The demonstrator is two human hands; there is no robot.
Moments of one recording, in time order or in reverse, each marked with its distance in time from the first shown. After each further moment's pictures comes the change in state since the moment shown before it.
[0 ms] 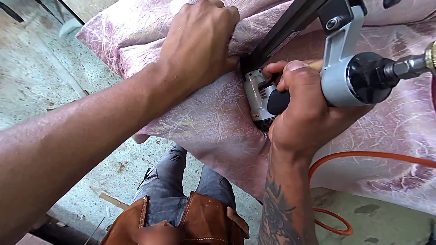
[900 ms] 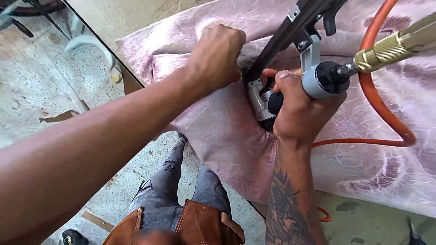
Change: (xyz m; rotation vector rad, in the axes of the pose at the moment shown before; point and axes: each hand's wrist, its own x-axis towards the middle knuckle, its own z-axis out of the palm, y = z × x) left_hand 0.018 0.046 -0.001 -0.085 -0.009 0.041; right_hand 0.025 -0.002 -0.046 -0.054 -0.109 -0.025
